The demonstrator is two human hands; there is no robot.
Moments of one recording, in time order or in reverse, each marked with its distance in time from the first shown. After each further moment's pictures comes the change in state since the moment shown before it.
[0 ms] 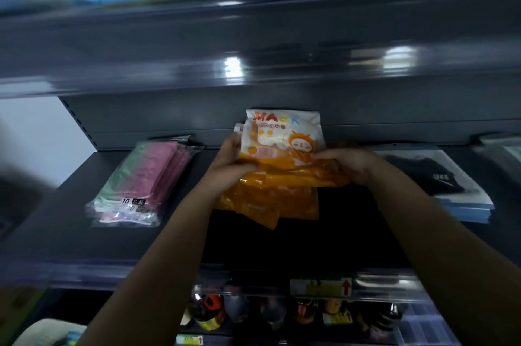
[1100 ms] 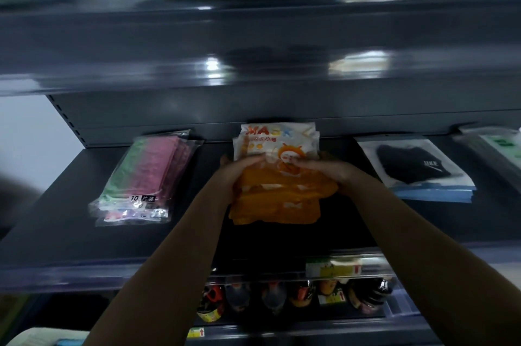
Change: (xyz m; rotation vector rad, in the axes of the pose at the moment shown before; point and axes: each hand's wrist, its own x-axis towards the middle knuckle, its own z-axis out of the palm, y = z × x) left_hand 0.009 -0.016 -0.016 -0.301 0.015 -0.617; right_hand -0.008 0.018 0.051 0.090 0.085 0.020
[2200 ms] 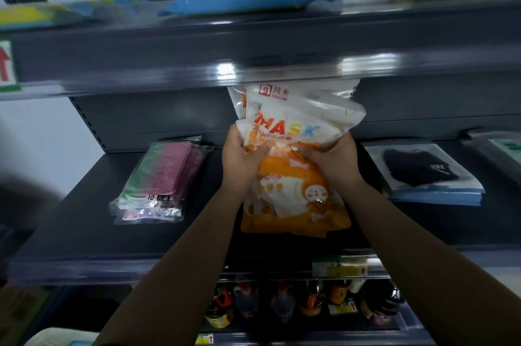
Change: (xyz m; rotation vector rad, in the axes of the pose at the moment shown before) left_hand -0.034 0.000 0.016 0.136 0.210 0.935; right_hand -0.024 -0.008 0.026 -0.009 0.435 -0.612
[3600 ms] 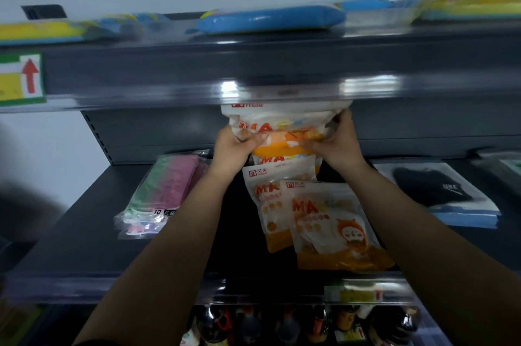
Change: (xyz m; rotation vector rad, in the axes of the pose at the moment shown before) left_hand 0.057 0.002 -0.030 -0.021 -0.139 0.041; right_hand 0.046 -0.027 0.013 -0.117 -0.096 -0.197
